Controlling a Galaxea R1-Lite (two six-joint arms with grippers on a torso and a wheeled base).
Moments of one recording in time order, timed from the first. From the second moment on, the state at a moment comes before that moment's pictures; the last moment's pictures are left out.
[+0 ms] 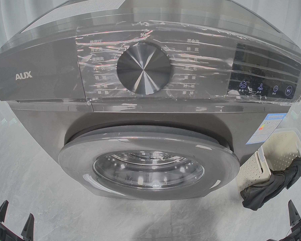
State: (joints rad) left arm 0.00 0.02 -0.02 0.01 -0.01 -0.03; right arm 0.00 0.02 -0.02 -0.02 0.03 0.01
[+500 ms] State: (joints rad) left arm 0.00 0.02 -0.02 0.01 -0.01 -0.03; right arm 0.00 0.10 -0.24 0.12 0.36 -0.08
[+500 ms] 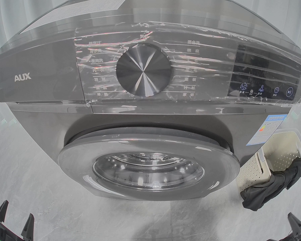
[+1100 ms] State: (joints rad) left arm 0.00 0.02 -0.02 0.01 -0.01 -0.02; right arm 0.04 0.62 -0.29 -0.07 0.66 -0.13
